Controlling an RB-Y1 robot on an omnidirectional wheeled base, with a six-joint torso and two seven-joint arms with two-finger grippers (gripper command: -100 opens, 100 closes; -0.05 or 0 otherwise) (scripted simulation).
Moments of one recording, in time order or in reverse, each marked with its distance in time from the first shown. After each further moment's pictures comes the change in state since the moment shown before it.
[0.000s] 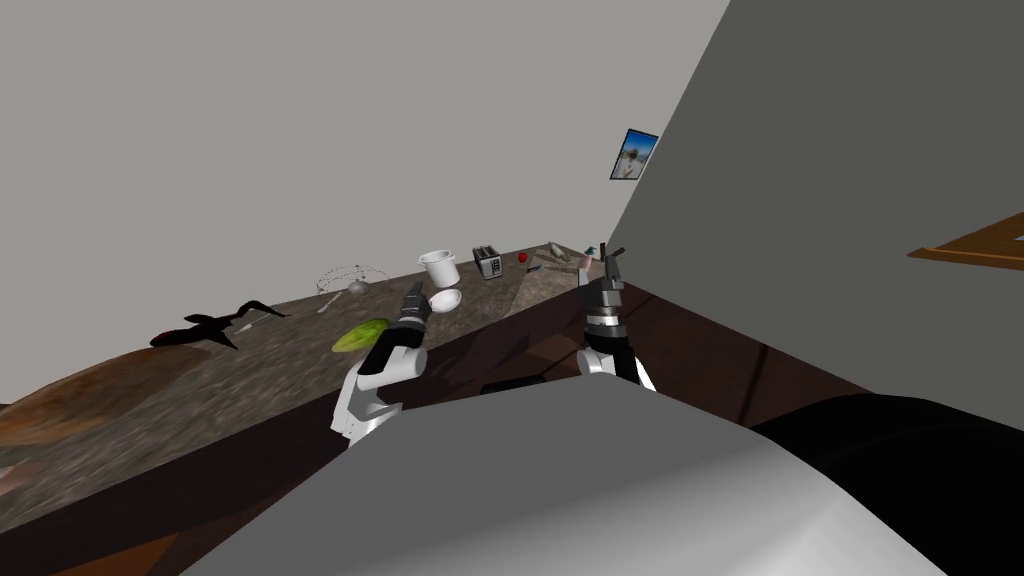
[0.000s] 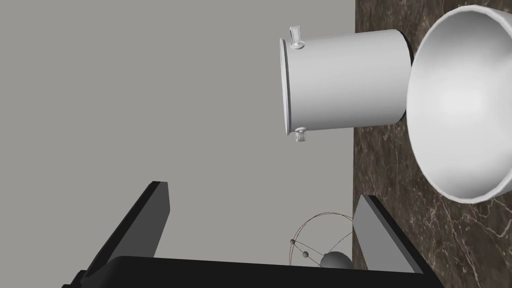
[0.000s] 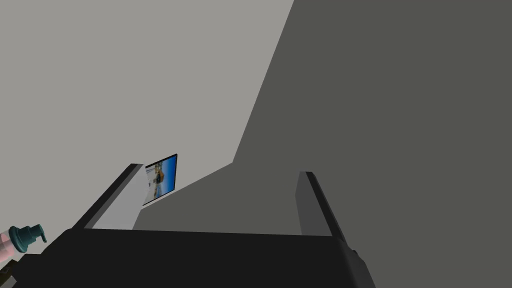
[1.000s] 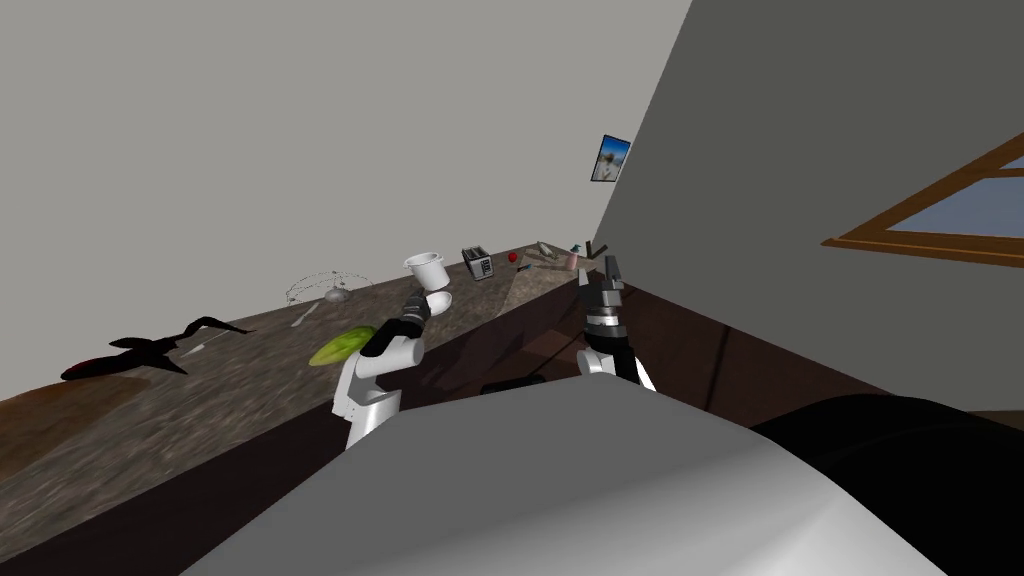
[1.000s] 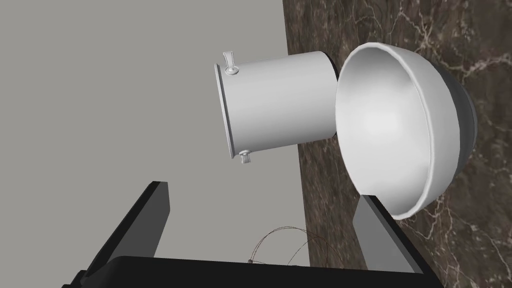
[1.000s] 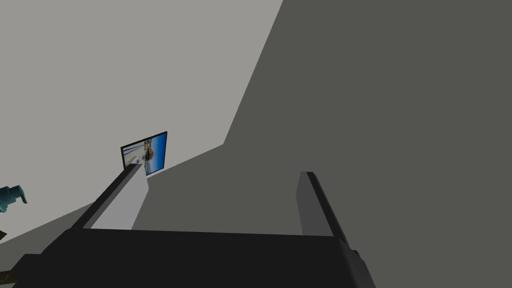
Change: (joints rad) left arm -0.092 0.024 0.043 0.043 -0.001 0.267 0.012; right arm 0.000 0.000 0.000 0.000 0.000 0.000 0.000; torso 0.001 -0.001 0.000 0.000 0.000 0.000
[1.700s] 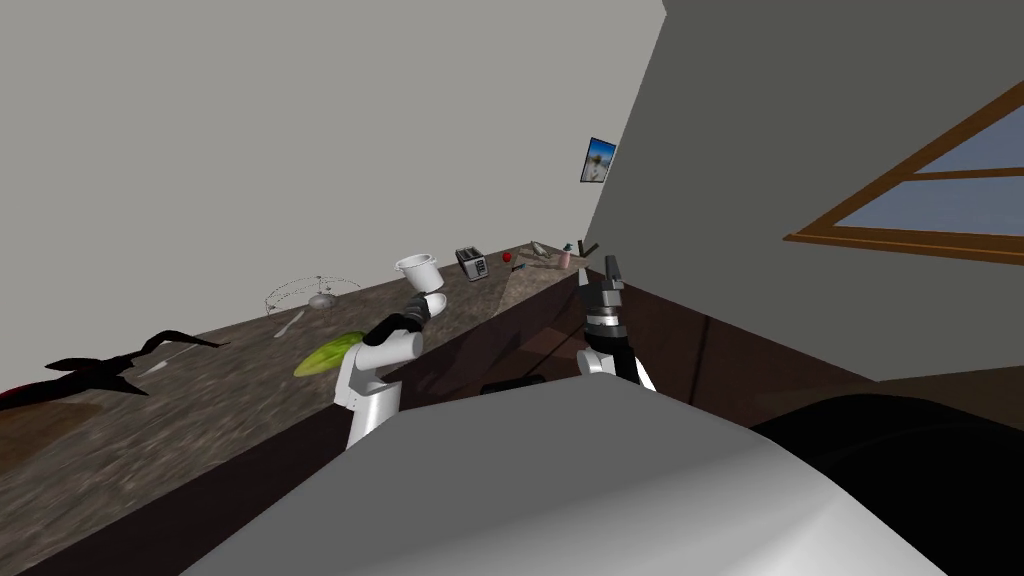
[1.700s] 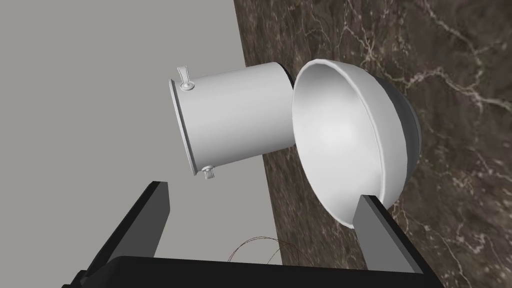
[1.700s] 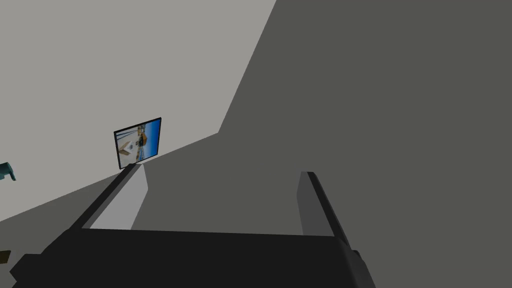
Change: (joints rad) left arm -0.062 0.008 0.024 0.029 -0.006 0.184 0.002; right arm 0.000 0.000 0.000 0.000 0.000 0.000 0.000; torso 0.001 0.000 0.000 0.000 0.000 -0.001
